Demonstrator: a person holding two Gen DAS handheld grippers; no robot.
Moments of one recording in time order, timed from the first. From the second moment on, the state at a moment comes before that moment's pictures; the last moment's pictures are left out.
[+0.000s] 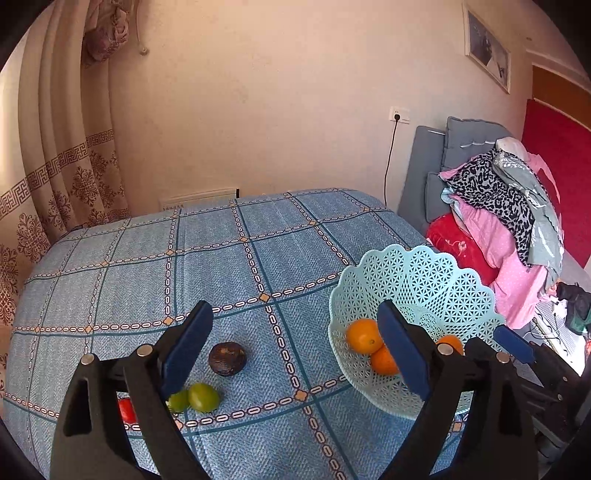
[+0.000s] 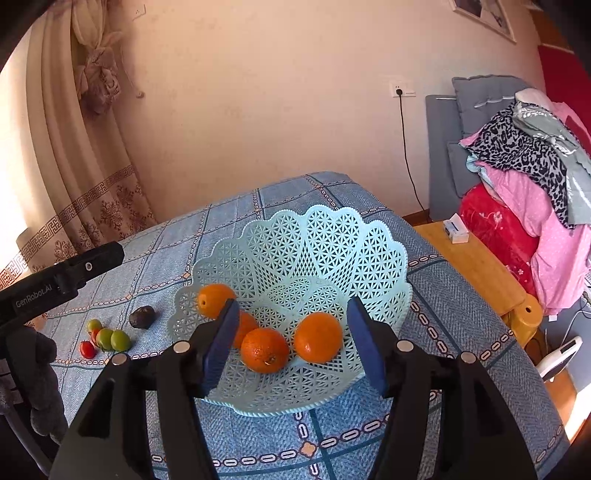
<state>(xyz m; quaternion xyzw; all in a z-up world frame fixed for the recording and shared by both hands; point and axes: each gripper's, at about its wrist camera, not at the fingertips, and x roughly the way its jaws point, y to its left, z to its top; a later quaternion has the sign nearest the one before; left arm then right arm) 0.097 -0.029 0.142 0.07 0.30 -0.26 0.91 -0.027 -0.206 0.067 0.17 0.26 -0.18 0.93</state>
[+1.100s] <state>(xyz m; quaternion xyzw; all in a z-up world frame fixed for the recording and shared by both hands) 0.118 0.108 0.132 0.01 0.33 -0.13 0.94 -0.002 -0.115 0.074 0.12 0.29 -0.08 0.95</state>
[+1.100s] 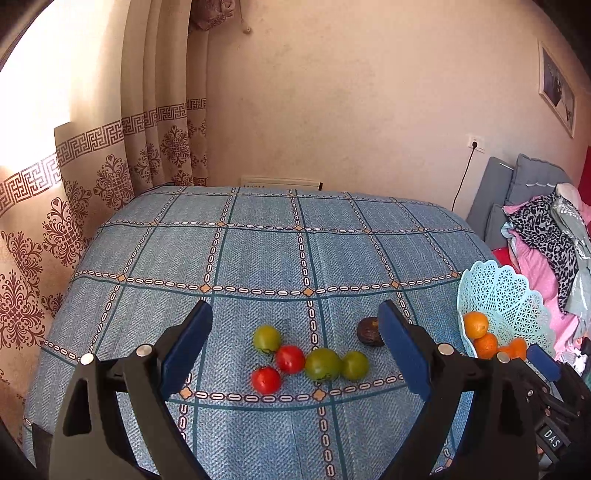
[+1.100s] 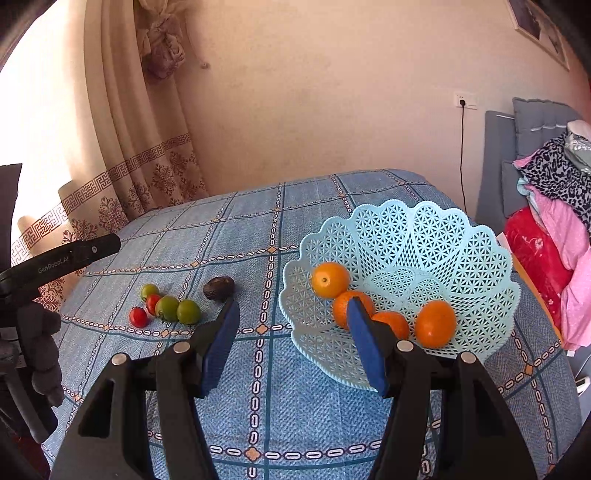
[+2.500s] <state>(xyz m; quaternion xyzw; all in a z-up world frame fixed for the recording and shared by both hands) 0.137 0.130 0.042 0.01 0.43 -0.13 0.89 0.033 -0.049 0.039 0.08 0.36 0.00 0.93</state>
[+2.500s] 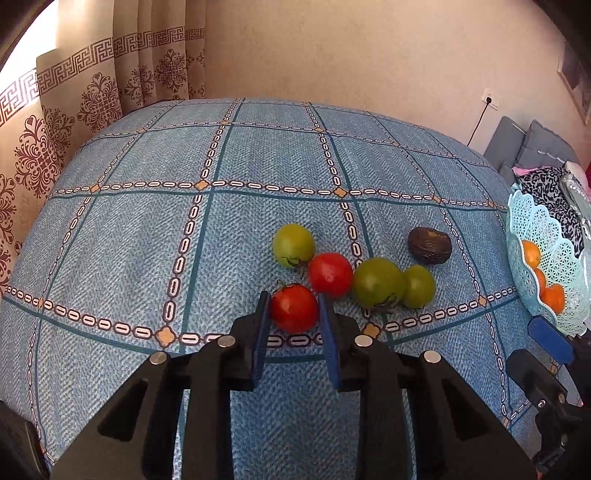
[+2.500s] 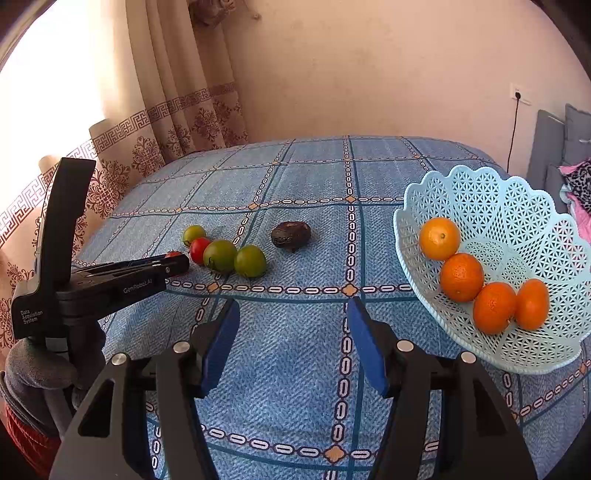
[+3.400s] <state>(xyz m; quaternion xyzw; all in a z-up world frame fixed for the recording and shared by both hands) 0.127 0.145 0.074 0.00 0.39 -0.10 0.92 0.114 -0.020 0.013 0.03 0.41 0.06 0.91</state>
